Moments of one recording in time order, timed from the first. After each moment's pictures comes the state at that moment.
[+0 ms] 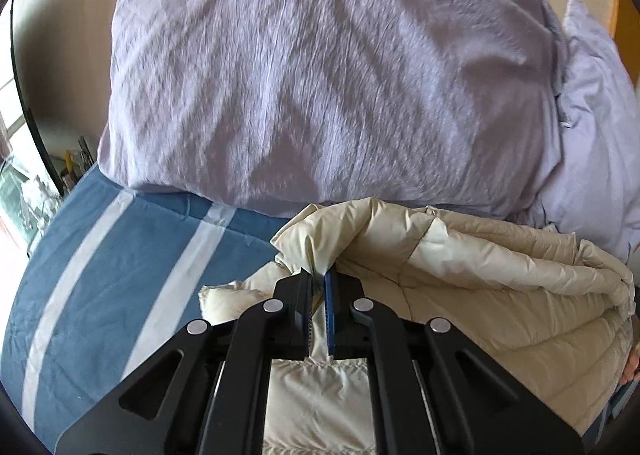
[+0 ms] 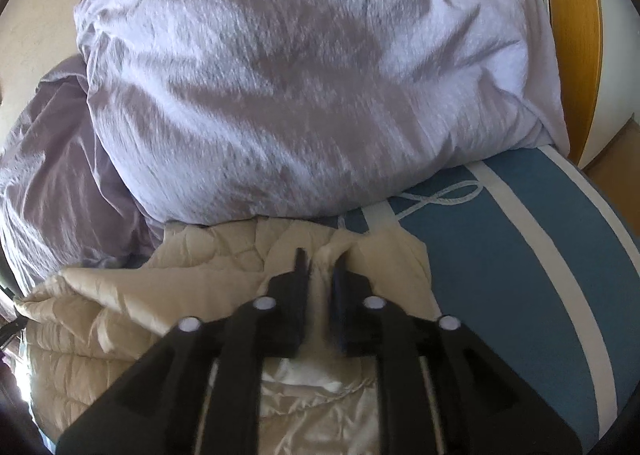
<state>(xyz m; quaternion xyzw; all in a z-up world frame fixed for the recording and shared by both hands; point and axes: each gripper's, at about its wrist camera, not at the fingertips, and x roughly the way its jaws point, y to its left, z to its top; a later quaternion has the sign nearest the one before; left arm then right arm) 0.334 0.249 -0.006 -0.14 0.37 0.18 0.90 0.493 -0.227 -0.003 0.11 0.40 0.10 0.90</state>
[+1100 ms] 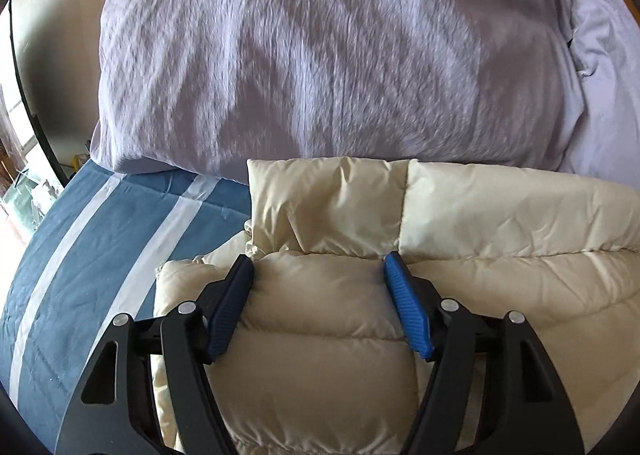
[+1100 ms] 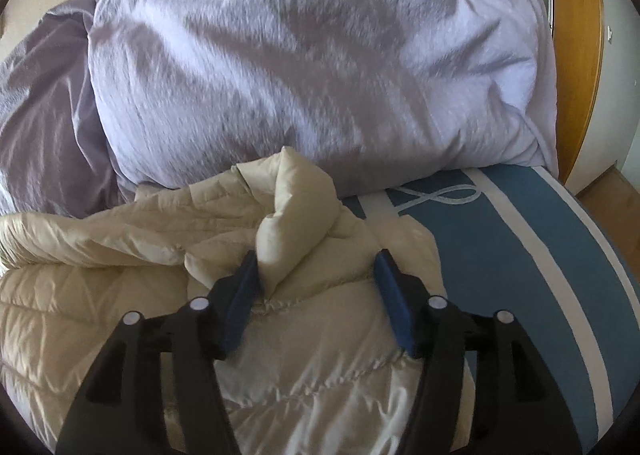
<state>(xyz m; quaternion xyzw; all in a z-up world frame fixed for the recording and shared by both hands) 0.353 0.221 -0.050 -0.10 0.38 0.21 0.90 0.495 -0.204 -0.034 0.02 0.39 0.07 0.92</state>
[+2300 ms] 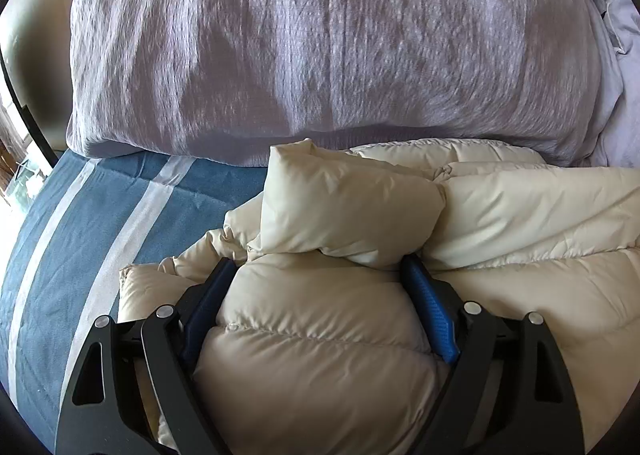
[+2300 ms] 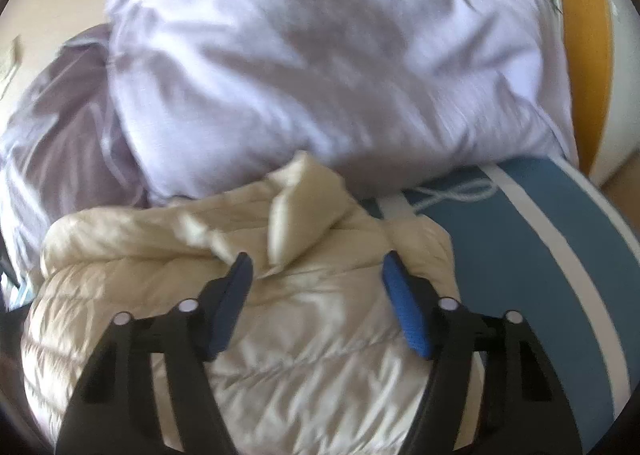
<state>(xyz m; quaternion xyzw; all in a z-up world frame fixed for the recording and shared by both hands) 0.401 0.246 -0.090 -0.10 0.43 0.21 0.87 0.482 -0.215 -0.024 0.04 0.37 0.14 0.92</state>
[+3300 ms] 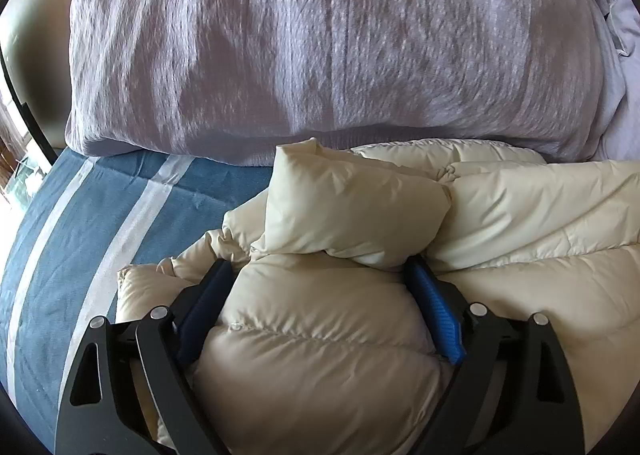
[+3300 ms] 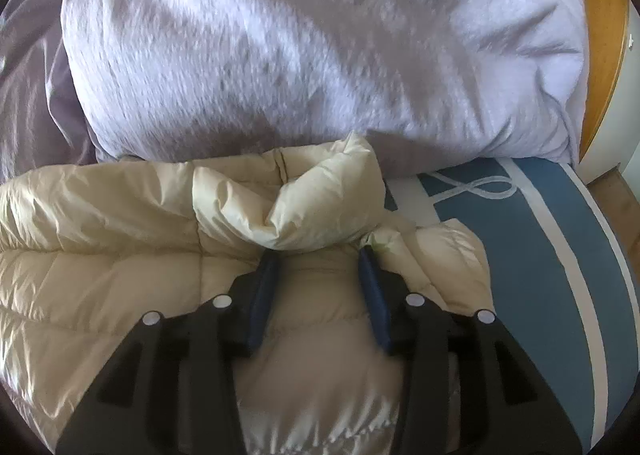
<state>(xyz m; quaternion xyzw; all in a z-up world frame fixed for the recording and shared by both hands) 0.396 0.248 -0.089 -0.11 0.43 0.22 0.87 0.540 -0.187 -0.059 -0.02 0.46 0.07 0.88</state>
